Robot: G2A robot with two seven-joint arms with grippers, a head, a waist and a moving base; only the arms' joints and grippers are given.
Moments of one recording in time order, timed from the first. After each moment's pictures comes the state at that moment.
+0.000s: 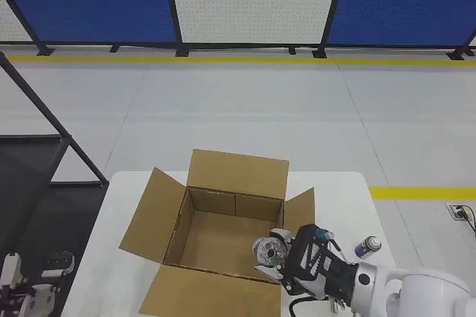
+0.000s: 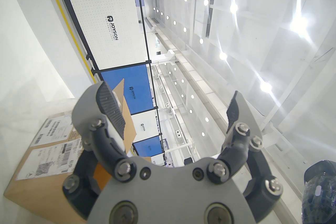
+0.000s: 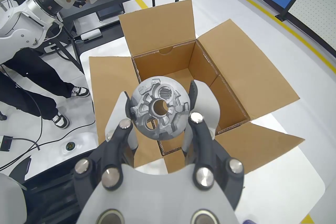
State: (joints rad) left arm 1.82 -1.29 -1.97 -2.08 -0.47 -0.40 -0.14; right arm -0.96 -0.84 1.18 -2.31 -0.63 -0.23 0.80
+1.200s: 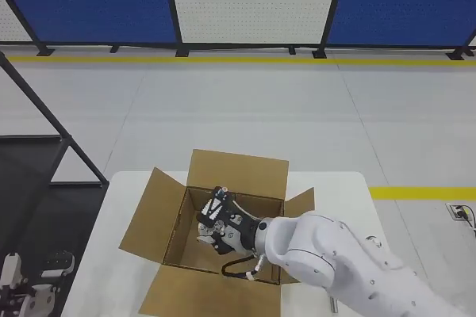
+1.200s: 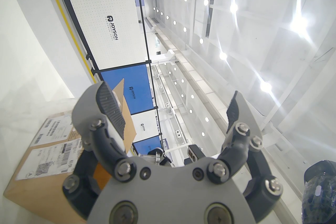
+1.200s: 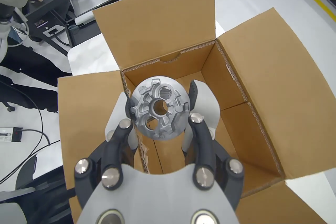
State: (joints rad) left arm 1.82 -1.29 -1.97 -2.08 -0.47 -0.40 -0.14; right arm -0.31 -1.15 0.51 -1.72 -0.55 -0.02 0.75
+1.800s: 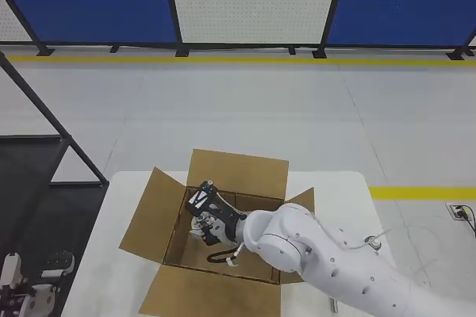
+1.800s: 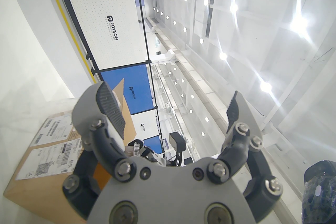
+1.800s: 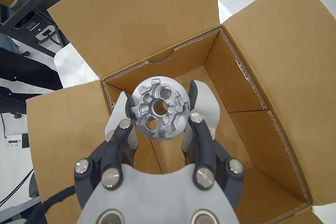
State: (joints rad) left arm 1.82 -1.29 -1.97 -2.08 -0.47 -0.40 -0.14; right arm -0.24 -1.24 0.41 -1.54 -0.51 0.03 0.72
